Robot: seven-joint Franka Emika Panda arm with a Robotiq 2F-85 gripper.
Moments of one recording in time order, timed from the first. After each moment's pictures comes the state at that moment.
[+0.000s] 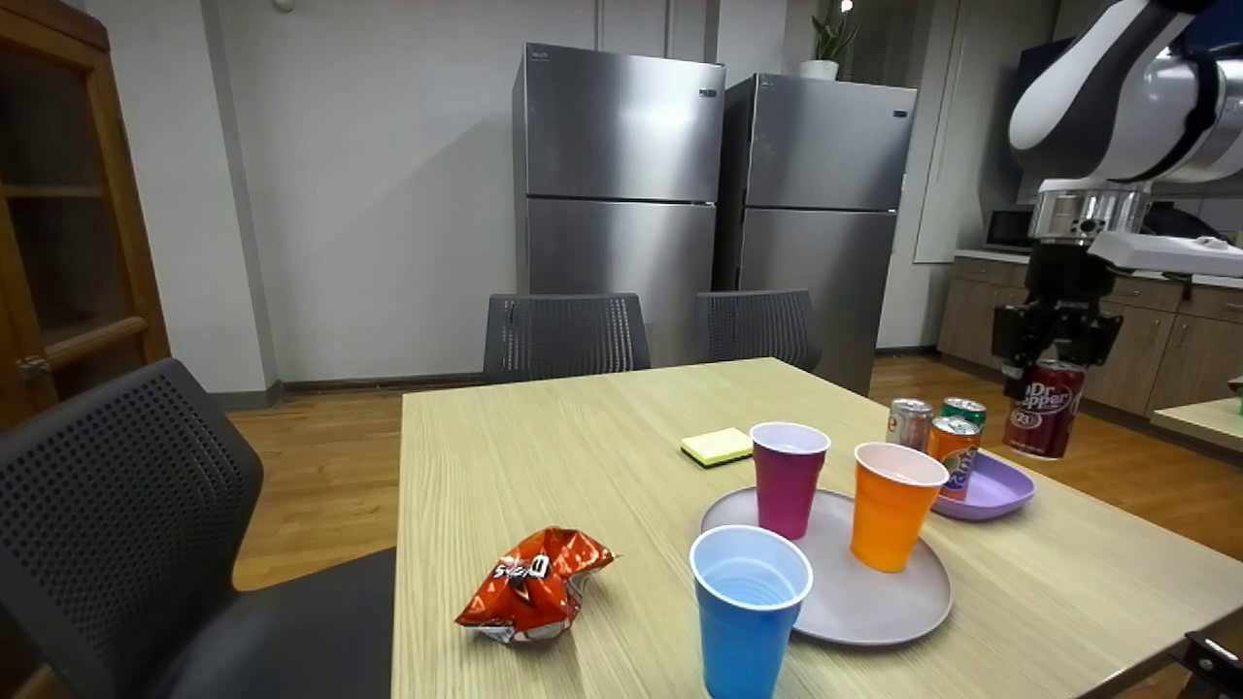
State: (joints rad) arm -0.22 0.00 -0.28 -2.46 0.04 2.42 -0.33
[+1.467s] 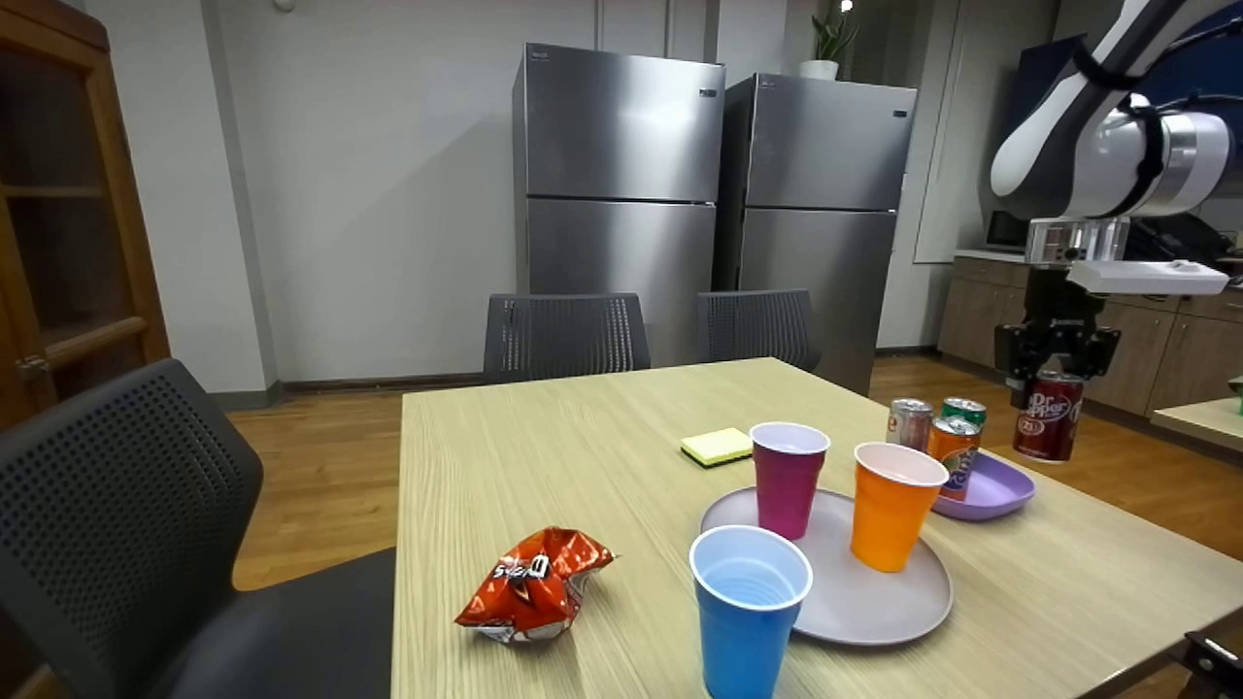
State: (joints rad) arm -0.28 0.23 -0.29 -2.26 0.04 2.42 -0.30
